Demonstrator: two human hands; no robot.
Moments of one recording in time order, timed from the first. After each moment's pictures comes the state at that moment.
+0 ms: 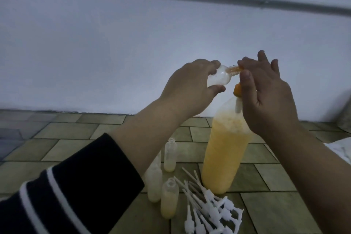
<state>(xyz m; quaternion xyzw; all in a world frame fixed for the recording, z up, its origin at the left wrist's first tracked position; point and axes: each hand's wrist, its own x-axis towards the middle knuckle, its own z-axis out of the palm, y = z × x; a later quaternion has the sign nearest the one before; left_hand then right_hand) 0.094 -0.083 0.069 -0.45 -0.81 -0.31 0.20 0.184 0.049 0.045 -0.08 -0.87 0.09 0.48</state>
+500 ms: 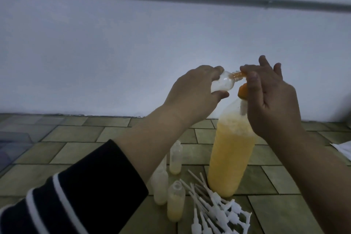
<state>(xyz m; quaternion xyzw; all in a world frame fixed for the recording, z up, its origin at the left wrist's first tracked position) 0.095 -0.087 0.064 -0.46 -0.81 -0.31 0.18 0.181 0.047 0.039 -0.07 -0.85 0.14 0.50</state>
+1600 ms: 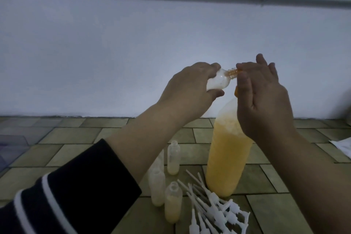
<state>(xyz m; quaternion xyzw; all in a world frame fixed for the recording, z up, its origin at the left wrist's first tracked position) 0.093 -0.084 0.068 -0.47 -0.81 -0.29 0.20 0.176 0.041 0.037 -0.10 -0.85 0.09 0.51</state>
